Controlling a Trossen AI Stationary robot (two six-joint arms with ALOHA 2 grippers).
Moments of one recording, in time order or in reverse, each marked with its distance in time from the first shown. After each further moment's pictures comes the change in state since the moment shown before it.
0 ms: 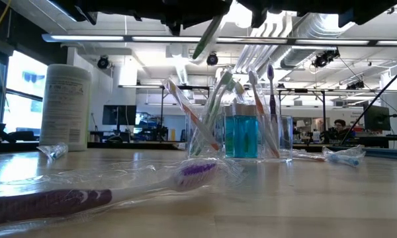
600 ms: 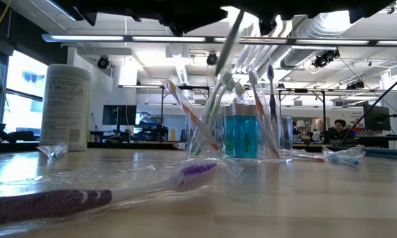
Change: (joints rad) left arm -0.003 0.000 0.000 -0.043 0.075 -0.033; right arm 0.012 -0.089 0.000 -0.231 0.015 0.056
